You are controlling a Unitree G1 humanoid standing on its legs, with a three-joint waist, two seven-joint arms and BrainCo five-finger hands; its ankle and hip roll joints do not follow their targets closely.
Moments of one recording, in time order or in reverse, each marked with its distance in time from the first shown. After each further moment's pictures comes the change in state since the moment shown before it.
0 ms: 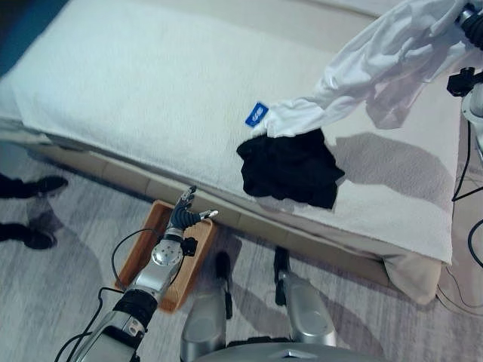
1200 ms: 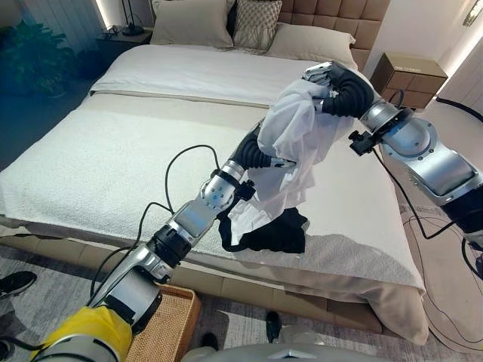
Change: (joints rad) left arm -0.450 -0.061 -0.313 -0.245 0.017 0.039 -0.095; right arm 0.051 0.010 0.407 -0.447 0.497 -0.023 0.484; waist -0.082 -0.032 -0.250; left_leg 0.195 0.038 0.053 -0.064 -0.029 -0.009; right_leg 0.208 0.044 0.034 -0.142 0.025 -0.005
